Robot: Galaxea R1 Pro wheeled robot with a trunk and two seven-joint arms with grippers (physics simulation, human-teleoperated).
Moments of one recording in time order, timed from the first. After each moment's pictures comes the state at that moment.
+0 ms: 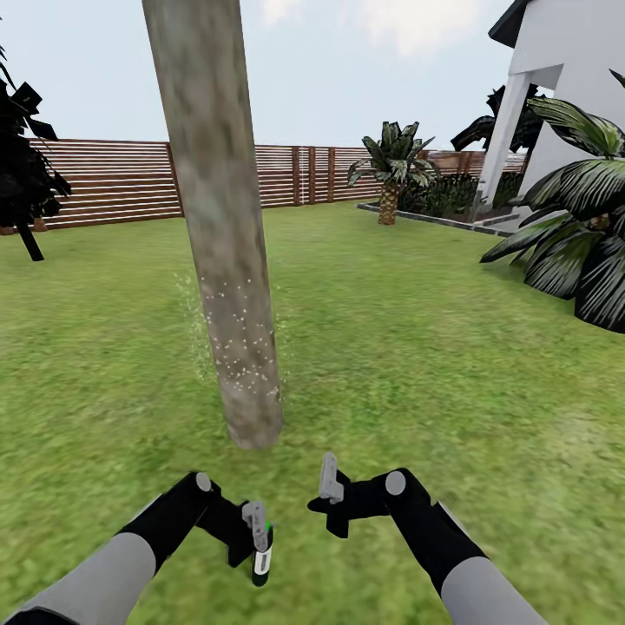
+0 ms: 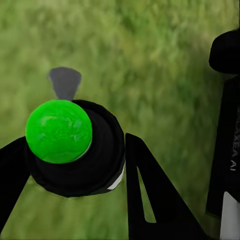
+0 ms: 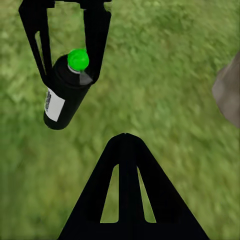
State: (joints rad) left arm -0.69 0.05 -0.29 -0.52 -0.60 0.10 -1.13; right arm -0.58 0.08 0.22 -0.81 0.64 -0.09 0.99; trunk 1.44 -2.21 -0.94
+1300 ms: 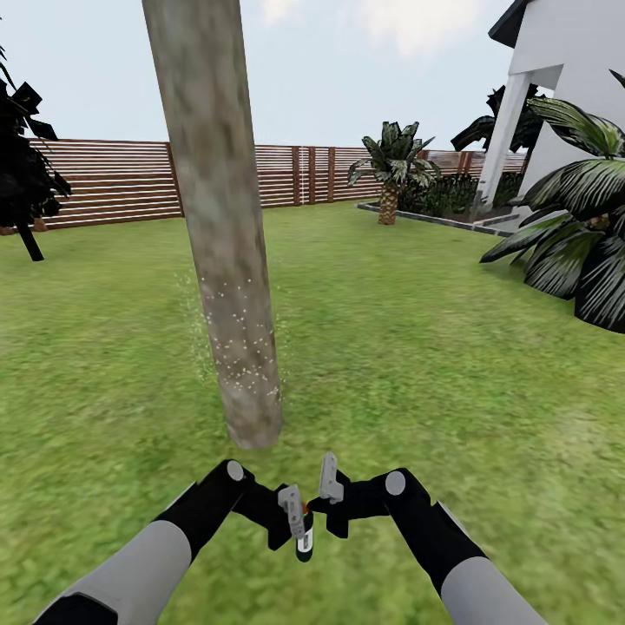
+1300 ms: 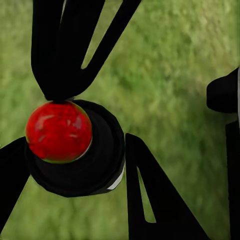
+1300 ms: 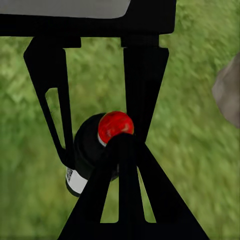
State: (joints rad) left arm -0.72 -0.08 -0.29 -0.53 -0.59 0.02 -1.10; right arm -0.58 0.08 0.22 -0.82 0.64 -0.09 0.99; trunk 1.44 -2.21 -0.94
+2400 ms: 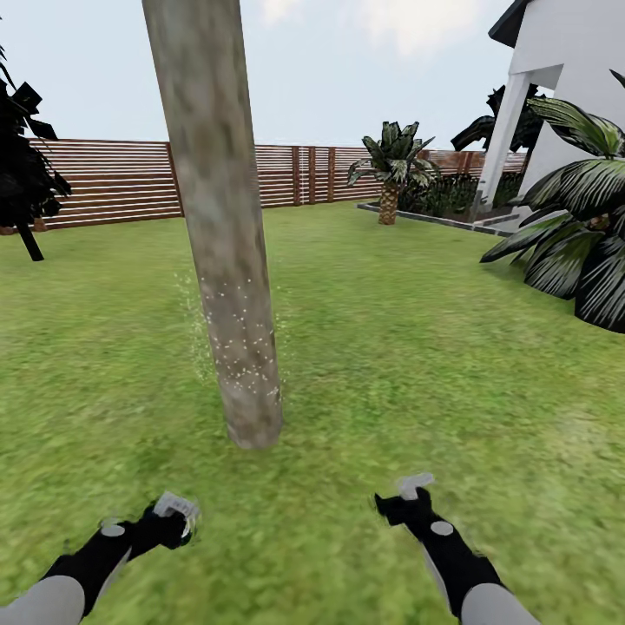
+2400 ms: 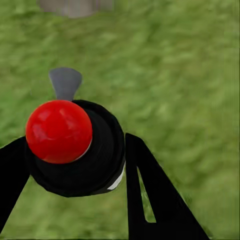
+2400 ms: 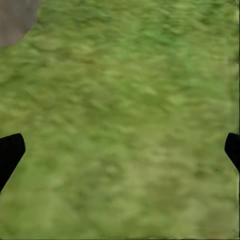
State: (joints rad) left arm -0.63 0.21 0.18 -0.26 -0.38 -0.06 -0.44; right arm -0.57 0.08 -0.35 -0.42 0.49 -0.09 0.16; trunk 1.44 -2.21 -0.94
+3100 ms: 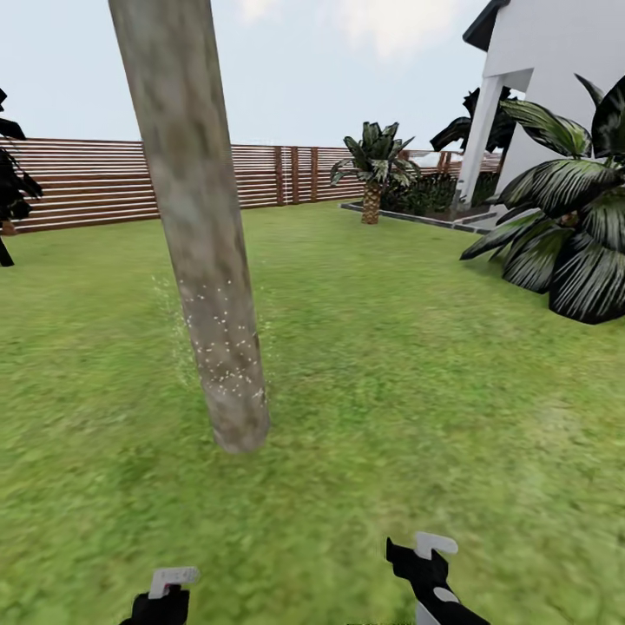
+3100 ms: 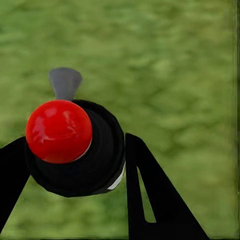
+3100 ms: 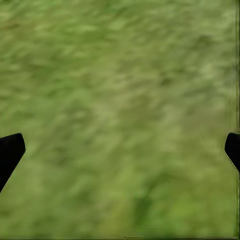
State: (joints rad) left arm -0.43 0.09 0.23 -0.16 -0.14 -0.21 -0.12; right arm -0.54 0.07 -0.36 -0.10 0.19 -0.33 -0.08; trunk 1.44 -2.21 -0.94
